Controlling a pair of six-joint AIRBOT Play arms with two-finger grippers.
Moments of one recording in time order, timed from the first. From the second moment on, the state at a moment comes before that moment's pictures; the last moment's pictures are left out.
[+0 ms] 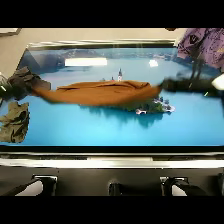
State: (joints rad) left arm 0.32 -1.22 1.46 1.04 -1.16 -1.45; right arm -0.10 -1.20 1.43 -0.89 1.09 1.25
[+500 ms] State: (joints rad) left arm 0.28 -0.92 1.99 1.42 -1.19 -1.69; right arm -0.07 -0.90 2.06 -1.16 1.20 1.54
